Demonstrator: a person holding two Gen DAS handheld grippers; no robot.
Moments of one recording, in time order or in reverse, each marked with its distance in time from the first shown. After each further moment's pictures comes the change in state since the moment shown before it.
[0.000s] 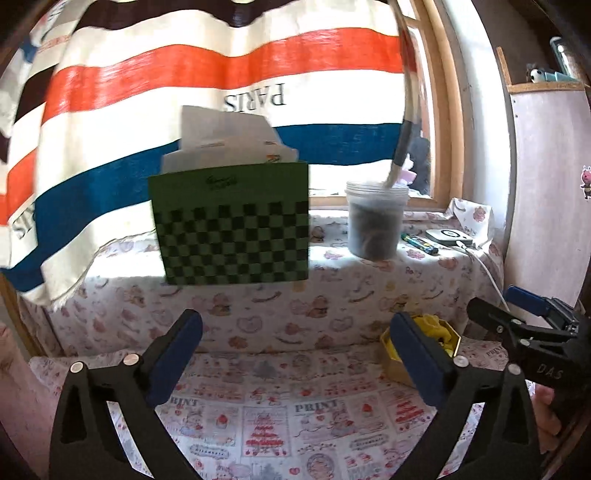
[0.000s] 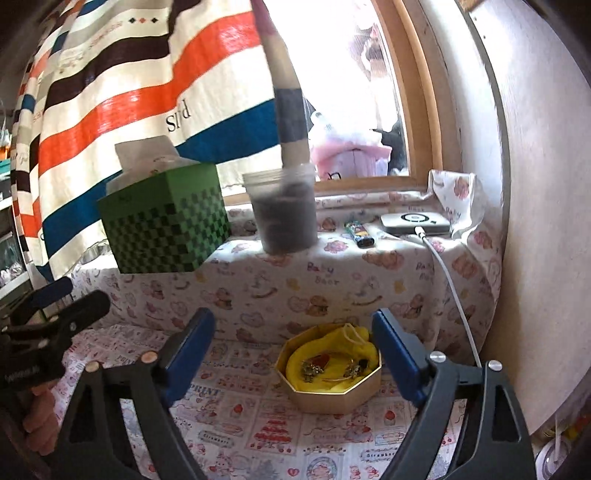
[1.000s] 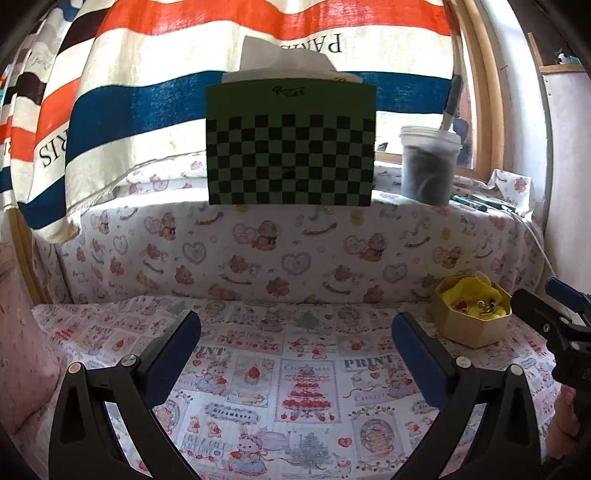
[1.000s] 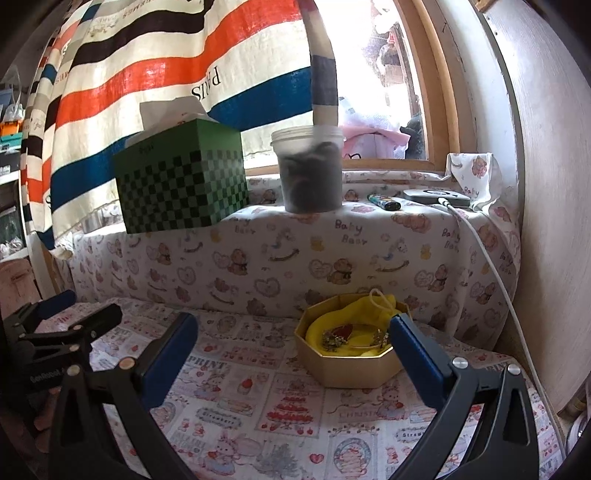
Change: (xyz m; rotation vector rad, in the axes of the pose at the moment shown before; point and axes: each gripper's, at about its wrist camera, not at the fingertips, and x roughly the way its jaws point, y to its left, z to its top) left arm 0.026 0.034 -0.074 -0.067 0.044 0.111; right arm 0.017 0.022 -0.056 -0.060 -0.020 -0.005
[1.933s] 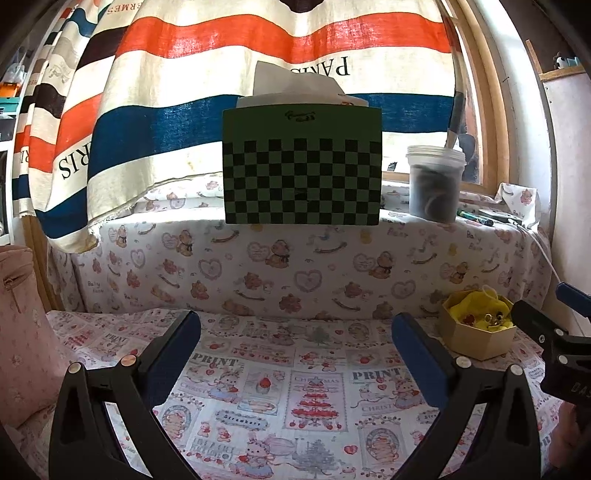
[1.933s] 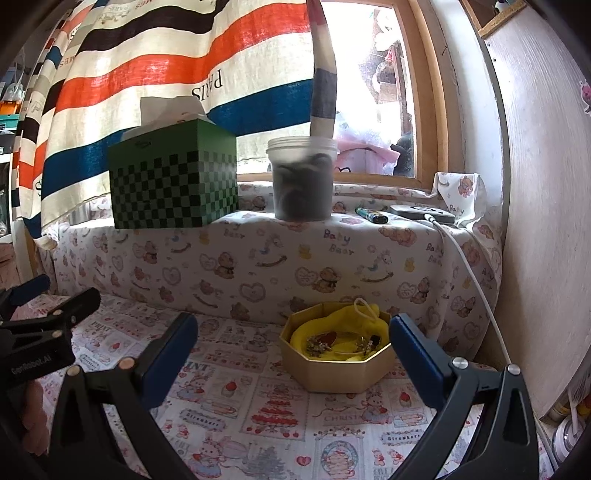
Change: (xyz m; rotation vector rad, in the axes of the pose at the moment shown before) left arm -0.014 -0.002 -0.002 0.002 -0.089 0.045; right arm -0.007 0.012 -0.002 -0.042 -0.038 -0.076
